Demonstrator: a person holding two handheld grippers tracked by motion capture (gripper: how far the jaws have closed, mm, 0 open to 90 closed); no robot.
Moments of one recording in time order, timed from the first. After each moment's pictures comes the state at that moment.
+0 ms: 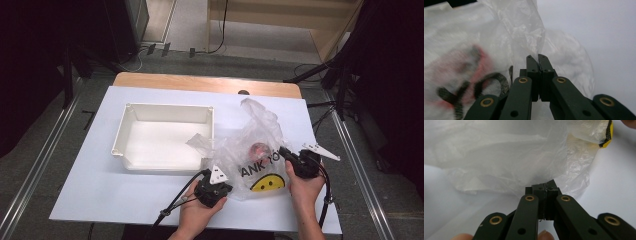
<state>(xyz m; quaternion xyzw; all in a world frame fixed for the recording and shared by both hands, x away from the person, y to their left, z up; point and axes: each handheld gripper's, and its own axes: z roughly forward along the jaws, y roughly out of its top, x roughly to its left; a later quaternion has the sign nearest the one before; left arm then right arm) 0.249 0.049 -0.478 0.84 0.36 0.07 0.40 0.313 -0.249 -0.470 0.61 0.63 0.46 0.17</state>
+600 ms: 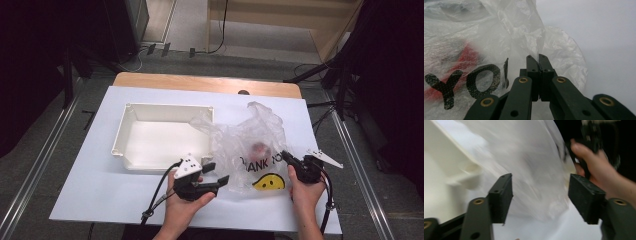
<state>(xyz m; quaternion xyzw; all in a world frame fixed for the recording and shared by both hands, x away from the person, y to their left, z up) 0.250 0.105 -0.419 0.74 0.39 0.09 0.54 0.306 -0.260 -0.488 0.61 0.60 0.49 0.17</state>
